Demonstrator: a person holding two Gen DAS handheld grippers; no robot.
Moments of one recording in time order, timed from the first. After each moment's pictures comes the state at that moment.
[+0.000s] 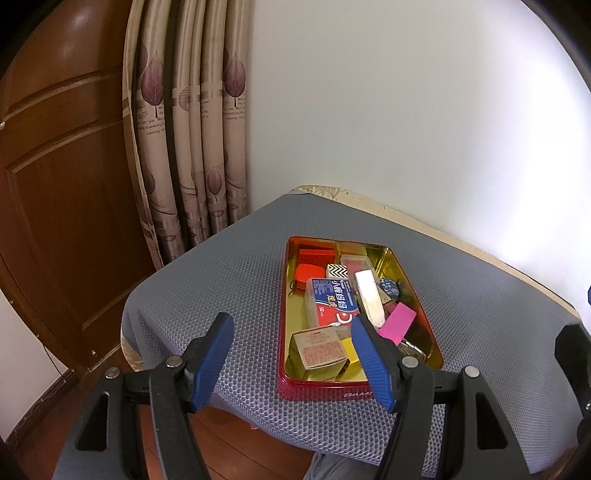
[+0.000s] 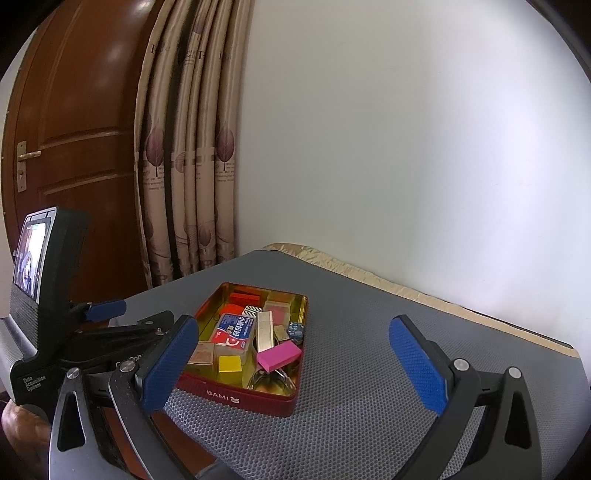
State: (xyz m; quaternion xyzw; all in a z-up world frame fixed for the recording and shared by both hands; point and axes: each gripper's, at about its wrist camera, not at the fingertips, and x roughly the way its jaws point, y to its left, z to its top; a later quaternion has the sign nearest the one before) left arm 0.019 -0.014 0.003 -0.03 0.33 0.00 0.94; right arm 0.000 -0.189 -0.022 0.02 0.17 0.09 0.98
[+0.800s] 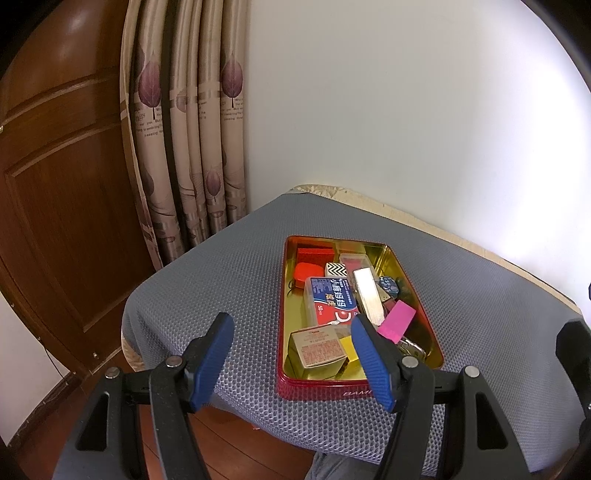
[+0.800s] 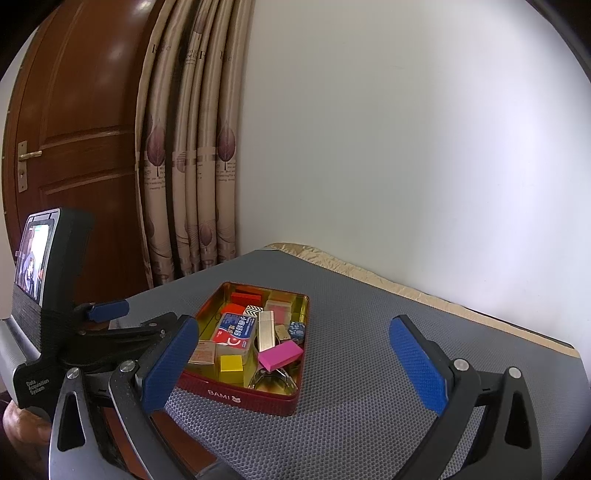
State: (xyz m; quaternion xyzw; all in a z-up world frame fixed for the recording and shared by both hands) left arm 0.019 -0.018 0.001 -0.02 0.33 0.00 0.94; right arm 0.001 -0.191 -0.024 0.02 0.17 0.09 0.98
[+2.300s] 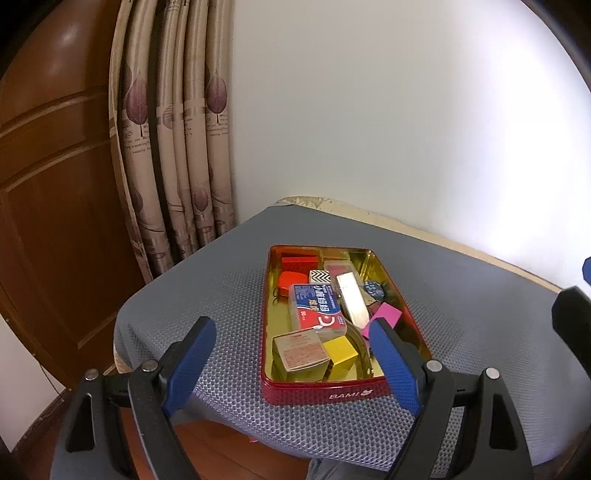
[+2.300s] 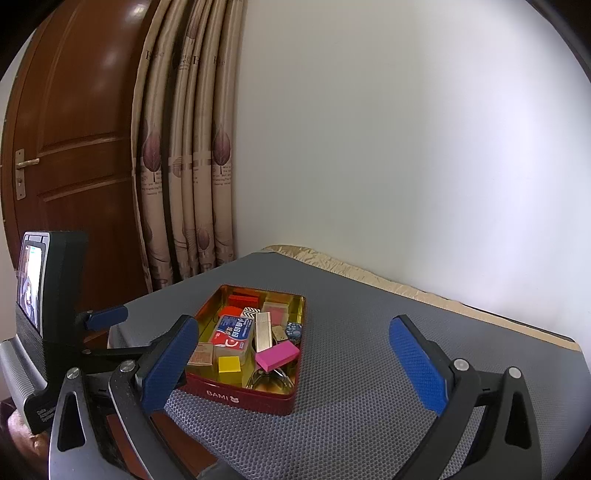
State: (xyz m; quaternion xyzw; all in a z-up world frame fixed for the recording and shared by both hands) left arm 0.009 -0.031 -0.001 0.00 0.30 -0.02 0.95; right arm -0.002 -0.188 -0.019 0.03 0.17 0.08 0.98
